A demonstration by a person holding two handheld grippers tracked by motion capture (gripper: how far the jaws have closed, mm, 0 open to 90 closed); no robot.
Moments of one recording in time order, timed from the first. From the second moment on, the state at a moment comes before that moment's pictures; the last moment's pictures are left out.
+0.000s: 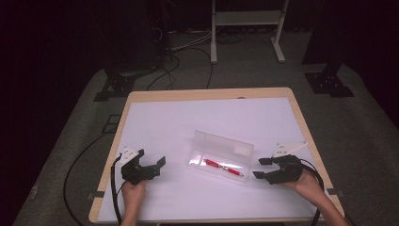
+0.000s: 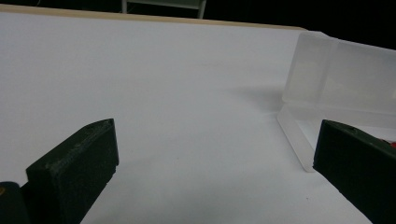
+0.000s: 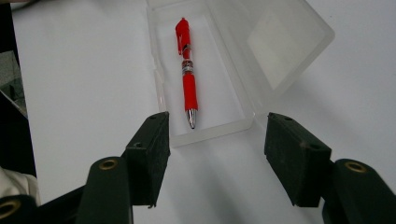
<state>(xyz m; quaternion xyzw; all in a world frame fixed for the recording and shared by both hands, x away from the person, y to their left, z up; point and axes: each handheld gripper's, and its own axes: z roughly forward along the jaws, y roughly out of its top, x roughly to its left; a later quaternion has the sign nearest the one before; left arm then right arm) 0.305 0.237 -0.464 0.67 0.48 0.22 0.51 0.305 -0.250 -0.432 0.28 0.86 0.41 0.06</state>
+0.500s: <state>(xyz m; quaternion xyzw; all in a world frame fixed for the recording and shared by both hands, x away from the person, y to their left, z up) 0.305 0.237 -0.464 0.67 0.48 0.22 0.51 0.300 -0.264 -0.439 0.30 0.86 0.41 0.06</state>
